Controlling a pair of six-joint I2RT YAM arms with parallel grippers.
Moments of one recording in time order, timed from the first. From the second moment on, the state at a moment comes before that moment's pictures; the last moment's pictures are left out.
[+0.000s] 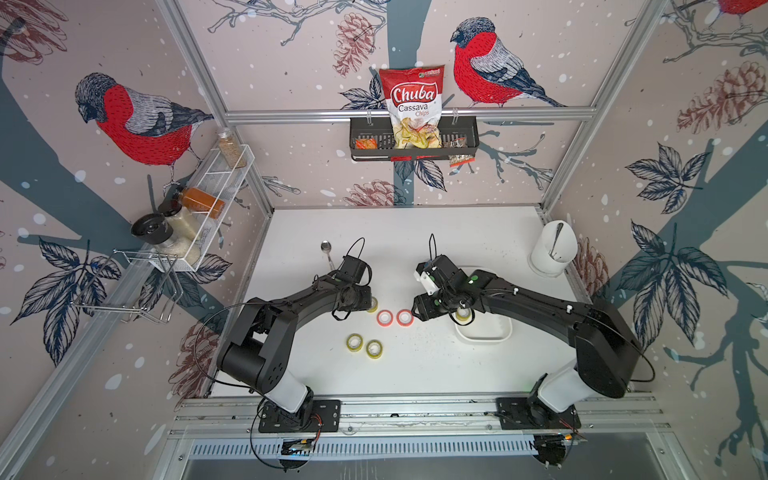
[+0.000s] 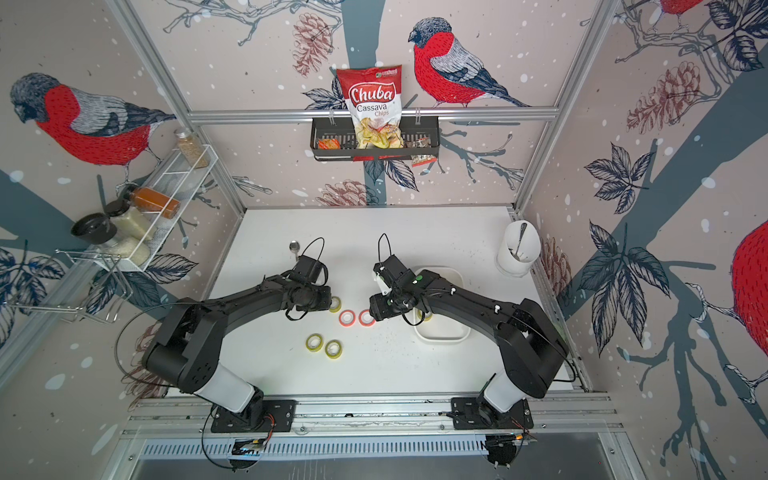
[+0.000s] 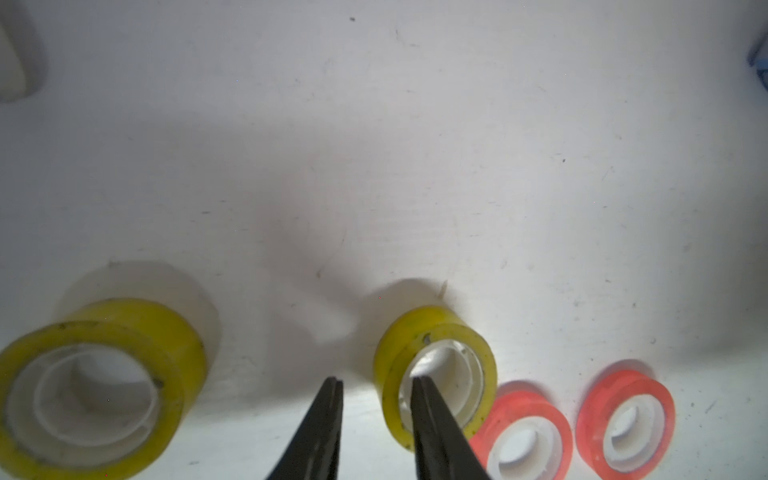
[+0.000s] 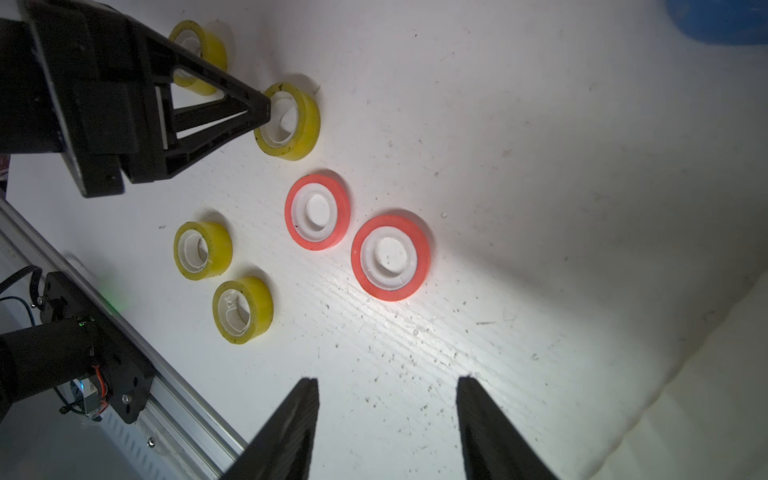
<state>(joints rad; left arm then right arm) -0.42 1.59 0.85 -0.41 0.07 -0.45 0.86 1.57 1.09 -0.59 -0.20 0.40</state>
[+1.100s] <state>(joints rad) -0.59 1.66 1.17 -0.61 0.00 -0.44 0.48 1.31 0.98 -0.64 -0.22 0.47</state>
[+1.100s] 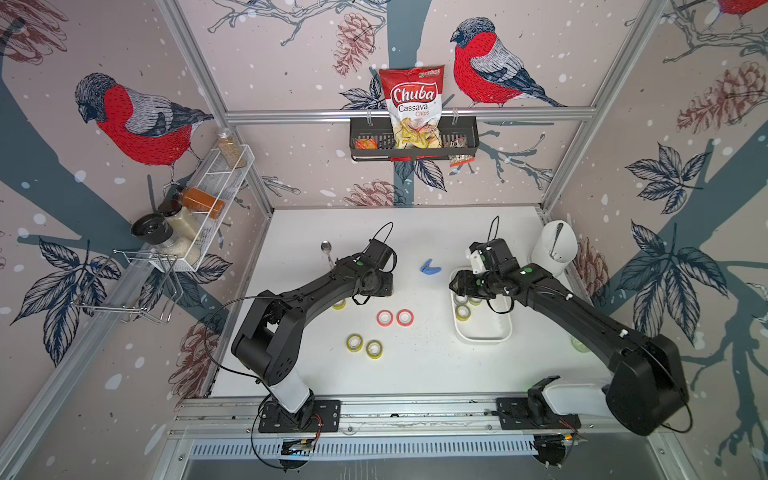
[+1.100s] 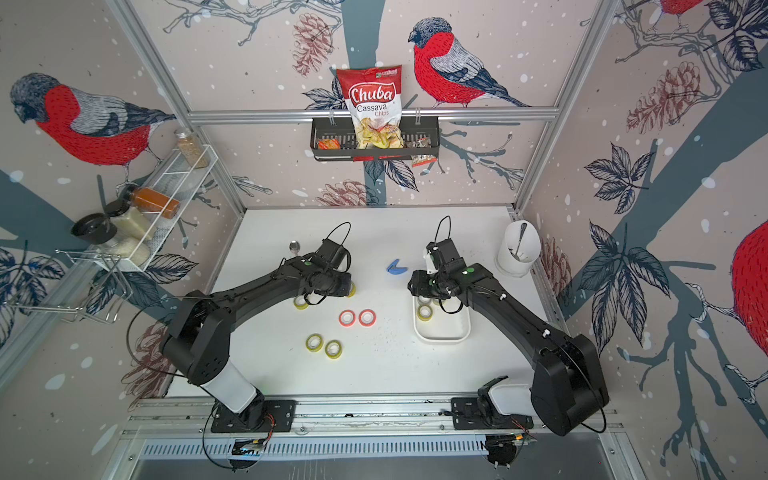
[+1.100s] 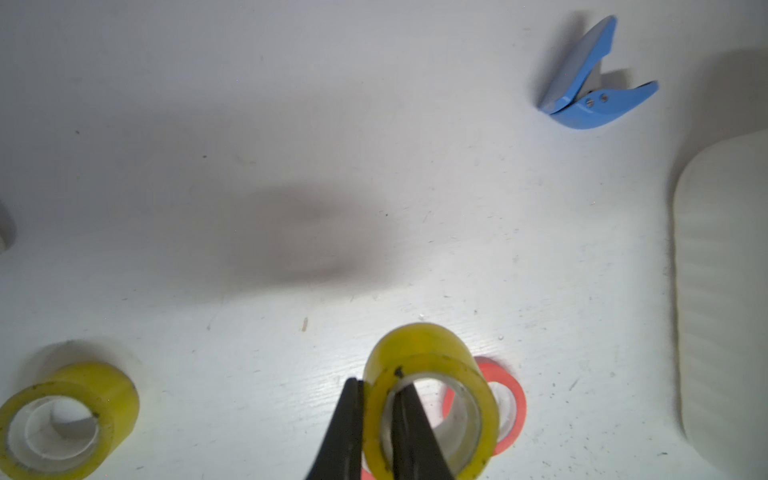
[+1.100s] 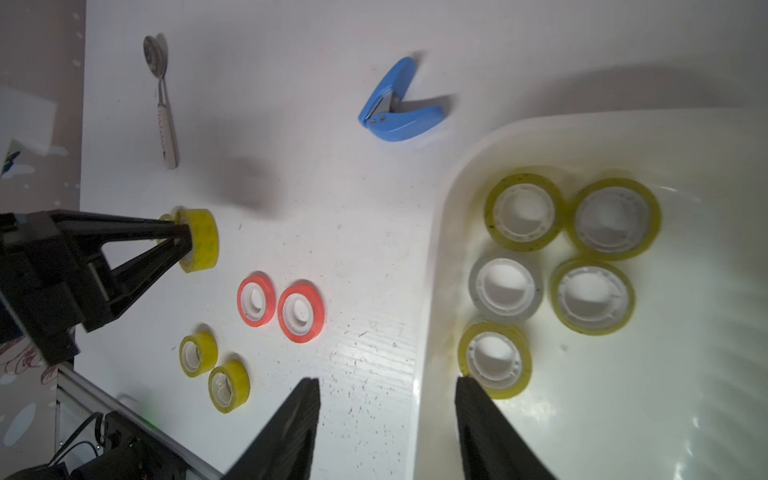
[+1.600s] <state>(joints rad) -0.77 1.83 1.49 -0.68 0.00 -0.38 0.13 1.18 0.88 -0.70 -0.24 0.47</state>
